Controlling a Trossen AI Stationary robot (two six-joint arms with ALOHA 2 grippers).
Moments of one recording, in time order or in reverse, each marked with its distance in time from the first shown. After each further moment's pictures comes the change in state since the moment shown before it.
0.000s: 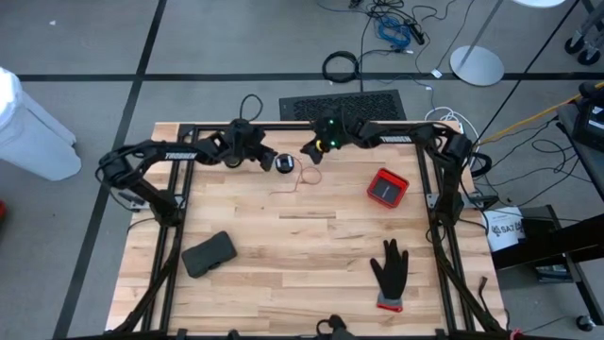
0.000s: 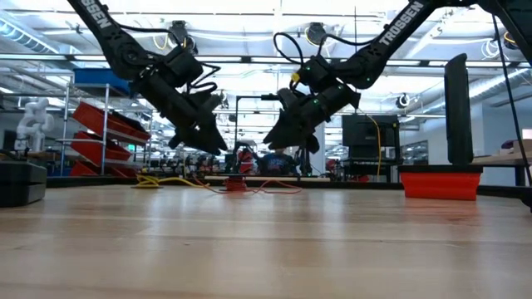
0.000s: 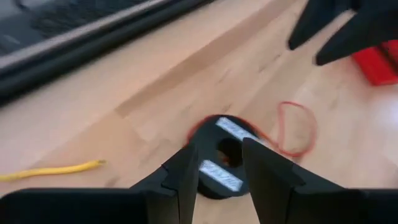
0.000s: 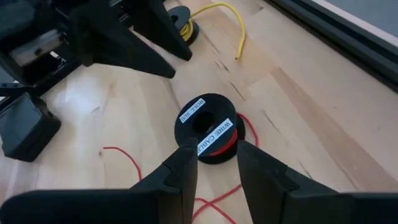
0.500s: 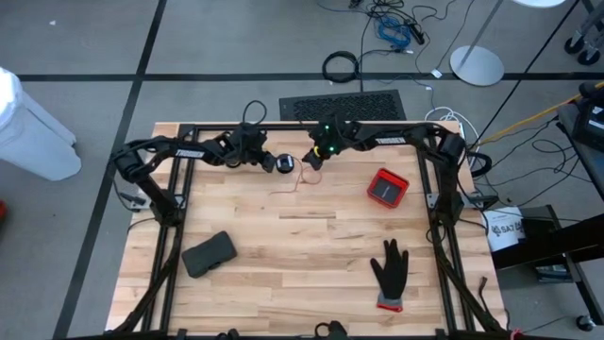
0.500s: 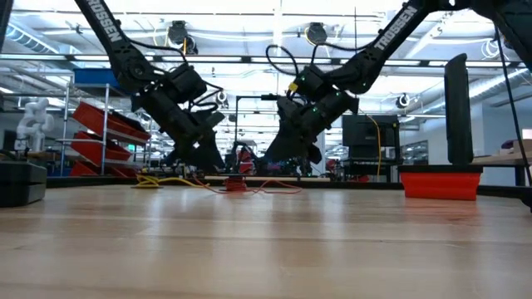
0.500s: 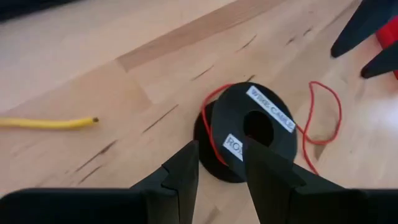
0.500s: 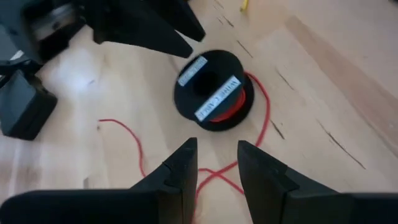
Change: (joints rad) left arm 0.011 0.112 0.003 0.005 -0.005 -0.102; right arm 0.017 0.055 0.006 -0.074 -0.025 0.022
